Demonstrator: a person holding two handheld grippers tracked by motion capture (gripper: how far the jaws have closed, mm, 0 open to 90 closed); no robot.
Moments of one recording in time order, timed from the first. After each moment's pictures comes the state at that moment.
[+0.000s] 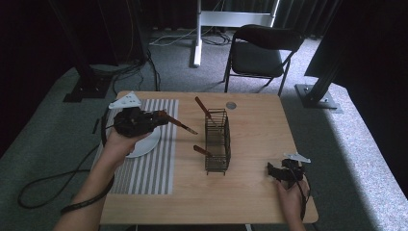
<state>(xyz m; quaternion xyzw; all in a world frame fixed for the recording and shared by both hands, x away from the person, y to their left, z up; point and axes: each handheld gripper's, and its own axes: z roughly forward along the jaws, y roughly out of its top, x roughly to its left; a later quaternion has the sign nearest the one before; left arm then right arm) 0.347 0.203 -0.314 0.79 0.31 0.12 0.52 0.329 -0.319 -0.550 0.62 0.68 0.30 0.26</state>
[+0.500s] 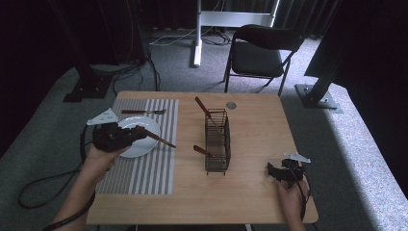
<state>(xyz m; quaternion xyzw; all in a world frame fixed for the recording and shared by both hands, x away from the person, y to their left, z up) 0.329 0.262 -0.361 0.78 0.37 0.11 0.50 0.329 -0.319 -0.550 0.62 0.68 0.30 0.26</state>
